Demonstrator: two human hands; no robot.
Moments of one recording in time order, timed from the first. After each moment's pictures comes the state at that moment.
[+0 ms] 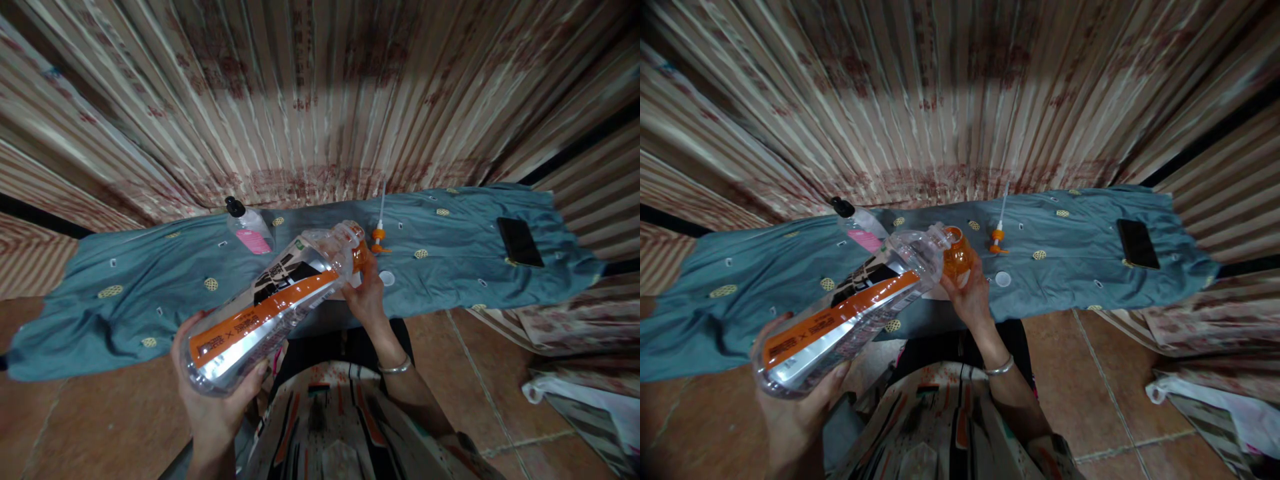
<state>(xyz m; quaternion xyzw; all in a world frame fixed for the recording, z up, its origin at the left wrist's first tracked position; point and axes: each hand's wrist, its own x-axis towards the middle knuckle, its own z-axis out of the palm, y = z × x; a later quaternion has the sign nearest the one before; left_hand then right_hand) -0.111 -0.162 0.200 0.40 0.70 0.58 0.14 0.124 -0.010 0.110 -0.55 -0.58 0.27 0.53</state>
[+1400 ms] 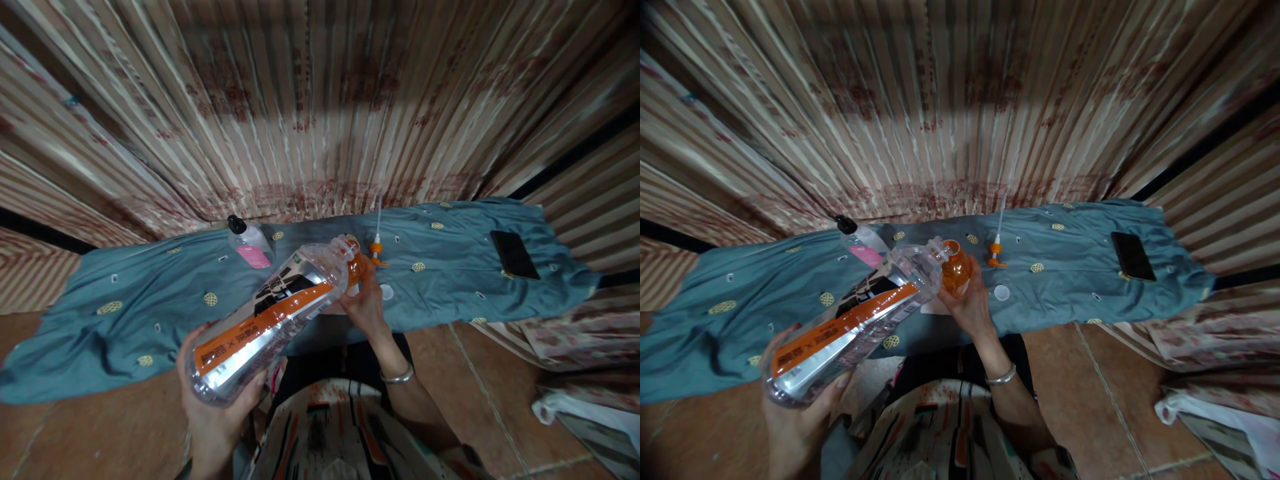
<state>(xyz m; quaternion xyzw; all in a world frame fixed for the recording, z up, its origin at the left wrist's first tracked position) -0.116 -0.156 0.189 0.38 0.71 0.57 0.16 0.124 0.001 0.128 -0.54 -0.60 0.27 0.53</state>
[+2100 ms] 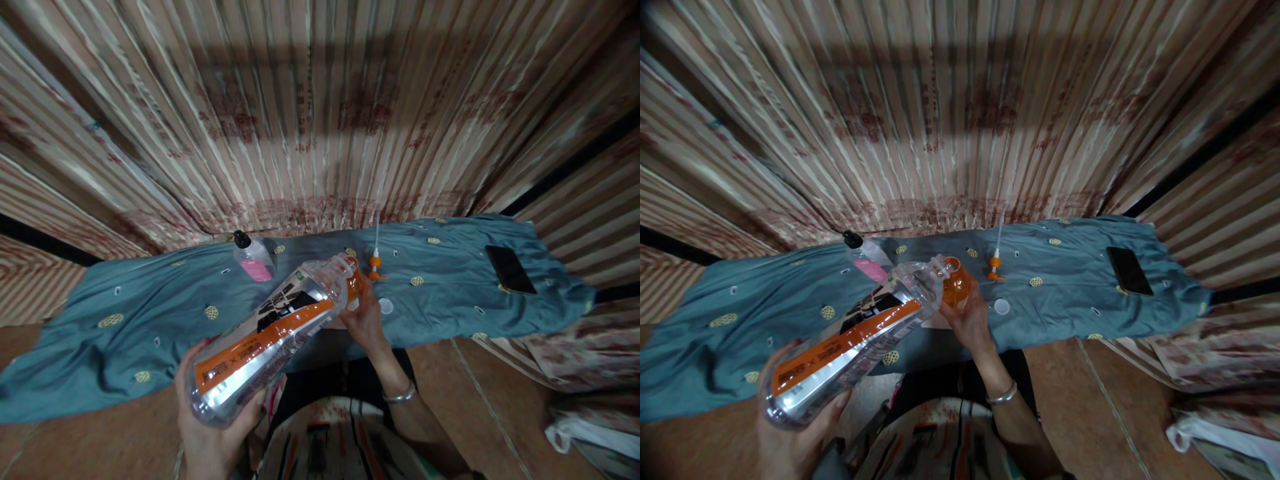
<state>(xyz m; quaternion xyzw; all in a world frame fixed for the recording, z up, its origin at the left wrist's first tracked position) -0.139 -0.168 0.179 0.42 0.72 0.53 0.18 0.120 -0.002 0.129 -0.51 -0.59 0.30 0.55</state>
